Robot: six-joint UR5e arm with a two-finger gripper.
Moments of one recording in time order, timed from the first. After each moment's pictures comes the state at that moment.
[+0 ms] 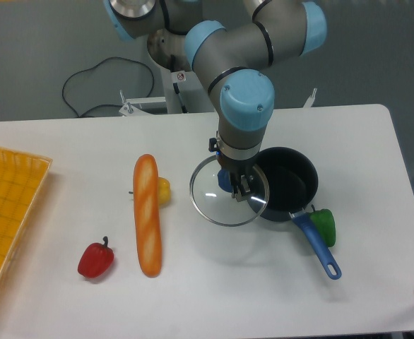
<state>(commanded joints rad) 2.49 -1.85 -1.54 -1.39 1.55 1.69</state>
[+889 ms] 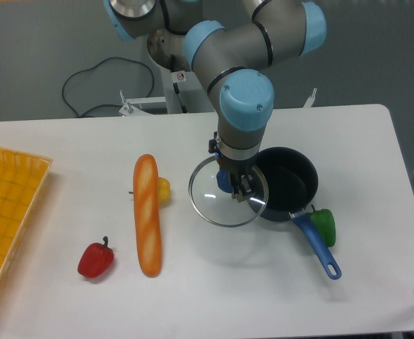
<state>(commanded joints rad) 2.49 -1.85 -1.53 -1.39 1.54 1.60</state>
